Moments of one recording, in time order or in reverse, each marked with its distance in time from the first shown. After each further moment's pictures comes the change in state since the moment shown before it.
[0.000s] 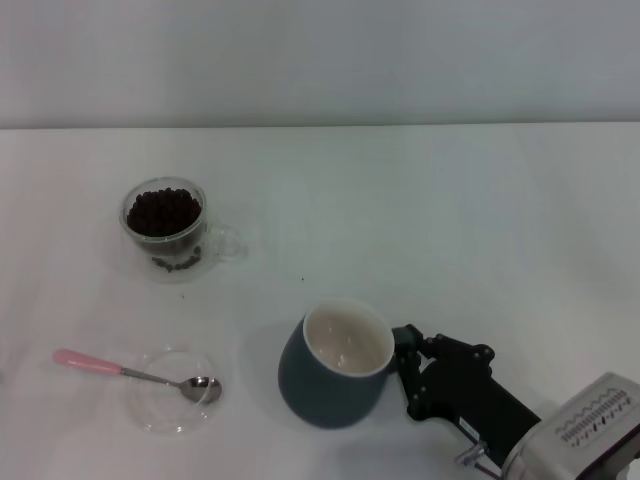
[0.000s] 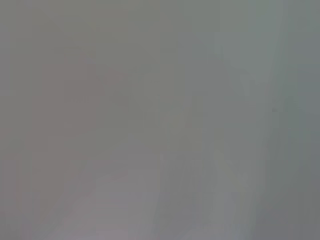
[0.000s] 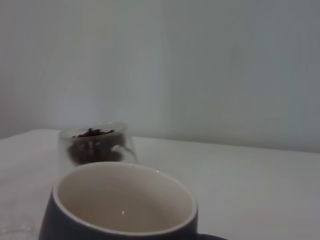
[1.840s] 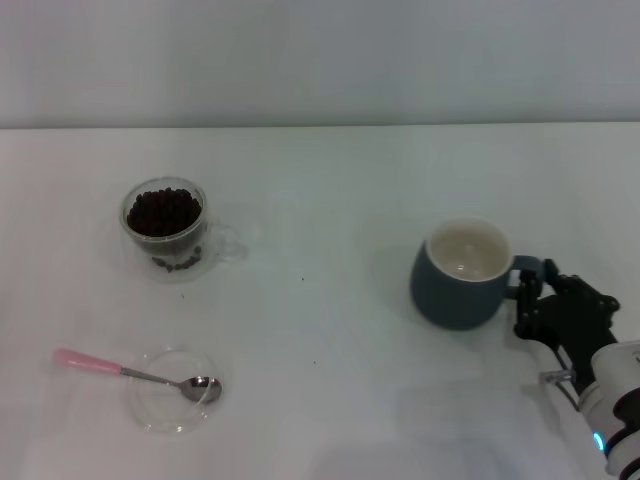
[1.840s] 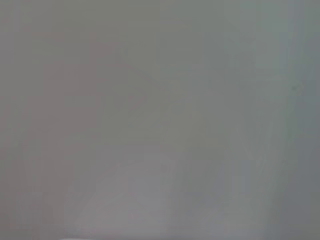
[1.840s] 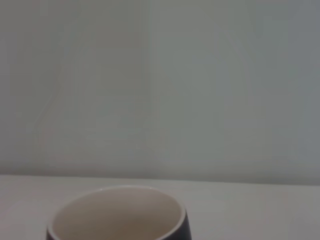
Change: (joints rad) left arm 0.016 0.005 -0.010 0.001 0.000 0.052 0.011; right arm -0.003 -0.002 0.093 0.000 0.385 -0.115 -0.175
